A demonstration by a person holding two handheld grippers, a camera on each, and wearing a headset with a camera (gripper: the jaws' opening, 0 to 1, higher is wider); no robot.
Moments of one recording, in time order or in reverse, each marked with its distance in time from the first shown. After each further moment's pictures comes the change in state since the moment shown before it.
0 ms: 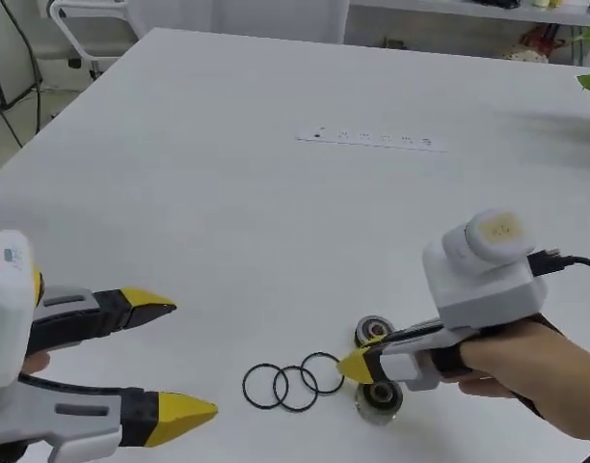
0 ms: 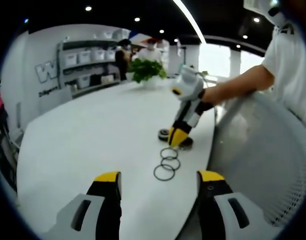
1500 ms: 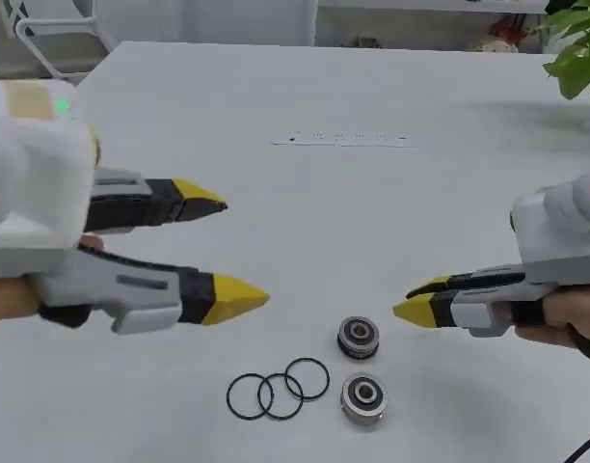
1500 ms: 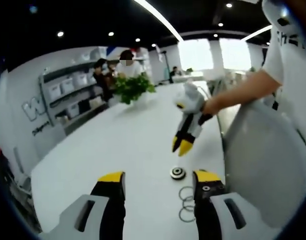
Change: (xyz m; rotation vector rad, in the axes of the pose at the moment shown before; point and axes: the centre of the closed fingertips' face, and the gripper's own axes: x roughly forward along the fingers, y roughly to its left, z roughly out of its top) left arm 0.045 0.012 0.117 0.299 -0.039 -0.047; right arm -0.067 -0.064 0.011 -0.041 -0.187 -0.098
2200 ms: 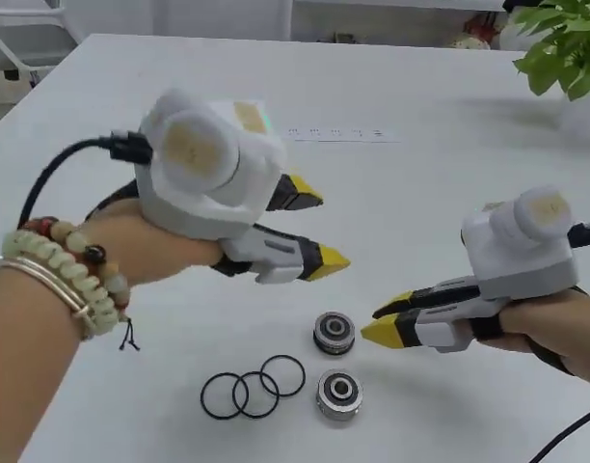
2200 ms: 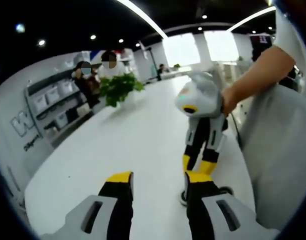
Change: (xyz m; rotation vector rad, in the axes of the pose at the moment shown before) left arm 0.111 -0.004 -0.010 0.046 -0.026 -0.061; right arm 0.015 0.014 -0.018 -0.065 0.062 0.058
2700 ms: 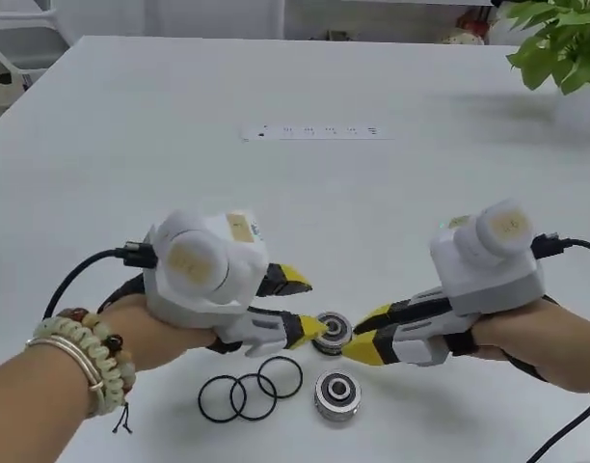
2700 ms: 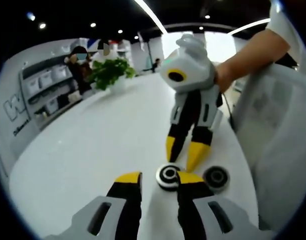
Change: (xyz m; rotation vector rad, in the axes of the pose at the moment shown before) left arm 0.020 -0.033 -0.056 -0.077 0.048 -0.085; right arm 0.017 0.006 -0.010 -0.037 0.027 0.024
